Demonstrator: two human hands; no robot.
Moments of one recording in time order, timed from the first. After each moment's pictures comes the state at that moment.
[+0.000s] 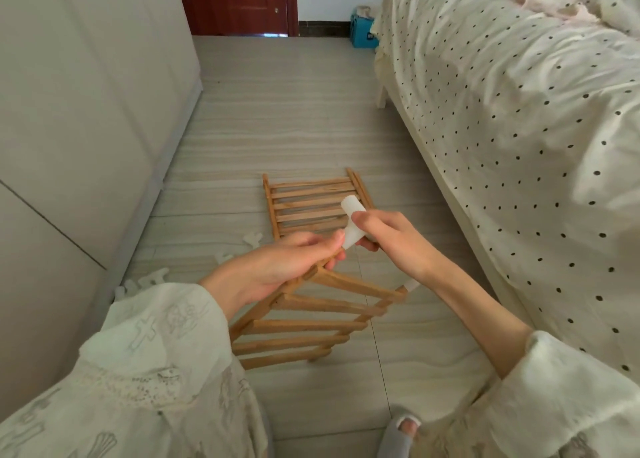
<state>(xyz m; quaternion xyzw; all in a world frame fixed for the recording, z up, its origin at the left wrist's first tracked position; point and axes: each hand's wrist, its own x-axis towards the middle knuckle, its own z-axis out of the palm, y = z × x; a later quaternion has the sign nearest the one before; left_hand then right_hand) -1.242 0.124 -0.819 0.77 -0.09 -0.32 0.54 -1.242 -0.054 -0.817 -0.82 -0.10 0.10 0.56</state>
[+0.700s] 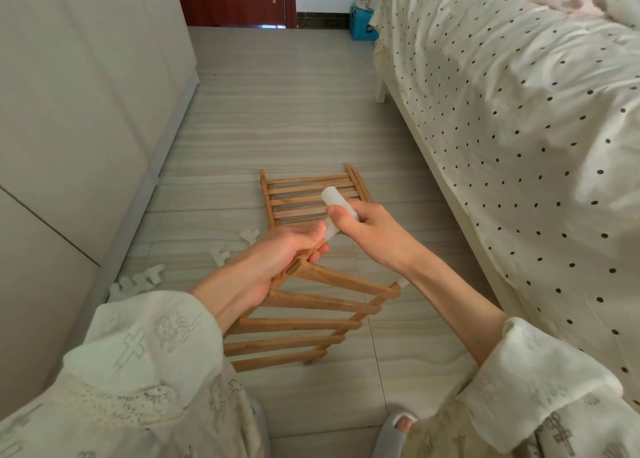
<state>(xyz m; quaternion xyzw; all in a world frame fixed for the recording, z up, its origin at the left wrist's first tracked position) -1.241 0.125 -0.823 0.74 0.02 -0.27 0.62 -1.231 -0.034 -0.816 -0.85 -0.12 0.07 0.51</state>
